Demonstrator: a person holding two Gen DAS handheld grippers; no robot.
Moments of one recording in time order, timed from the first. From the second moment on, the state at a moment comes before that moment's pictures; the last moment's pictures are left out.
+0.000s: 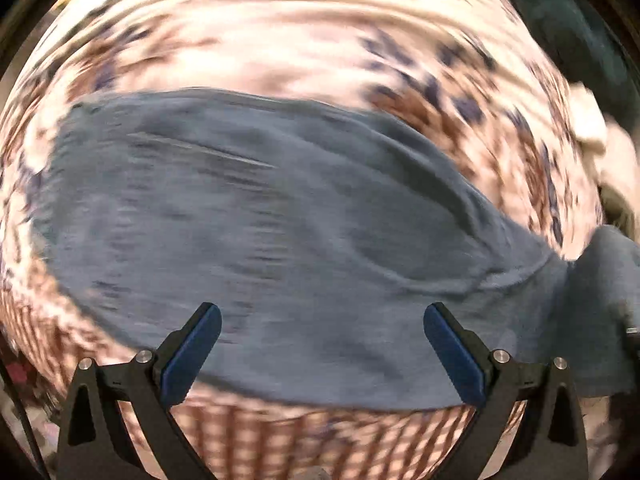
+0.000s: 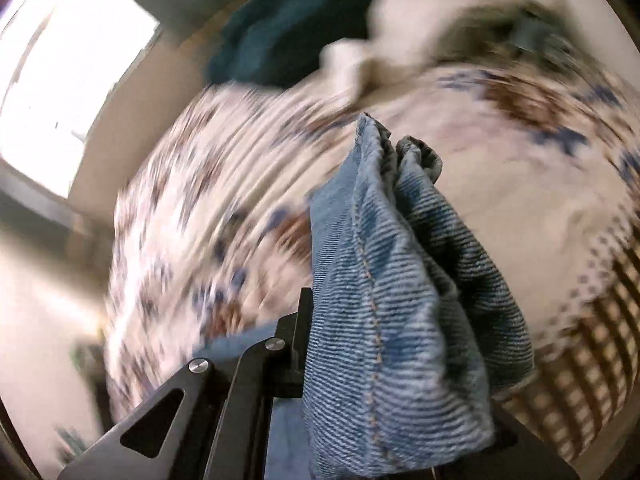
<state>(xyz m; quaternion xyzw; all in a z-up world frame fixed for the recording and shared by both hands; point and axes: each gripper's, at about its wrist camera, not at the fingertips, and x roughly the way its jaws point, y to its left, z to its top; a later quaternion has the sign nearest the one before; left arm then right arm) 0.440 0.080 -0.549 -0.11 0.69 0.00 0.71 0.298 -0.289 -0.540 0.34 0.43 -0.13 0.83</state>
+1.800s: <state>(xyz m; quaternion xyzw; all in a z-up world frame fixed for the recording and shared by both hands) 0.368 0.001 -0.609 0.07 0.76 -0.04 0.65 0.246 -0.281 -0.710 0.41 0.72 -0.13 0.55</state>
